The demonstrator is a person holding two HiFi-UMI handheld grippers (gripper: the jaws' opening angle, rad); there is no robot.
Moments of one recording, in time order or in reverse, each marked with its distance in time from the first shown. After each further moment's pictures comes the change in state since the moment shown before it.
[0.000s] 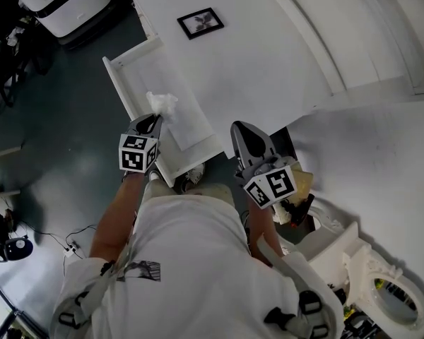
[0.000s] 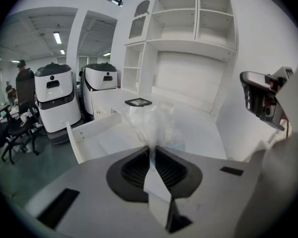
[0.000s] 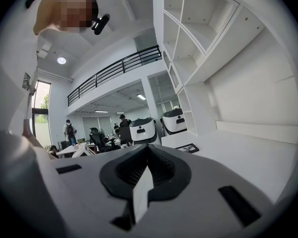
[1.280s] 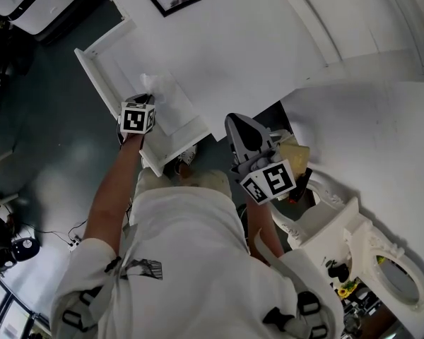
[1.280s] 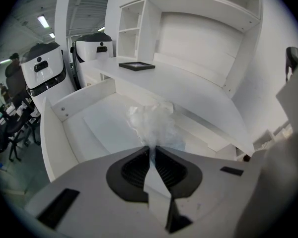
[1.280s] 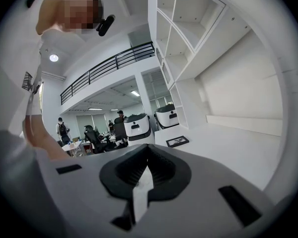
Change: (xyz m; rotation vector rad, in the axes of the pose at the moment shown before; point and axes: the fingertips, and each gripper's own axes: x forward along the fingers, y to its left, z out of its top) left arm 0.110 0.008 -0.067 0.003 0.310 0.014; right arm -0.028 -0.025 -0.027 0.037 0.049 -0.067
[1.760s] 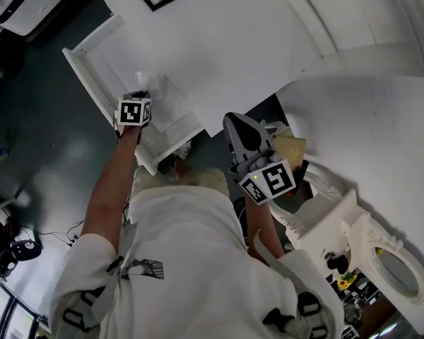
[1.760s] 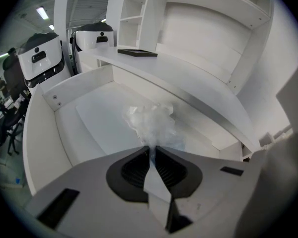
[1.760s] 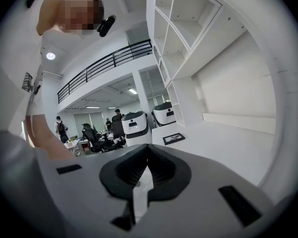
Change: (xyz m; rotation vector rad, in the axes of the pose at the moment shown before) left arm 0.032 0.000 -0.013 -0.040 0.070 -0.004; right arm -0.008 -0.010 -0.010 0.006 0.029 -0.029
